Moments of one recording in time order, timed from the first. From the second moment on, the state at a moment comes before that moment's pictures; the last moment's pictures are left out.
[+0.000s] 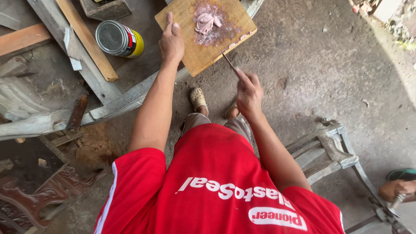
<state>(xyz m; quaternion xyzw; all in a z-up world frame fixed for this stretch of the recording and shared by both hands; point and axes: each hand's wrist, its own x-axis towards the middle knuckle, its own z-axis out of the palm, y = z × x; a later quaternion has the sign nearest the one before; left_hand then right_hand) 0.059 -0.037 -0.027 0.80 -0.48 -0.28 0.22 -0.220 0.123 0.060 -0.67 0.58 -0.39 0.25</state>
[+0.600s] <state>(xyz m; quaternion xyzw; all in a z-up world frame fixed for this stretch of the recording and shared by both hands) 0.056 -0.030 -0.041 0.79 -0.48 -0.29 0.23 -0.203 0.126 0.063 -0.59 0.62 -0.32 0.41</state>
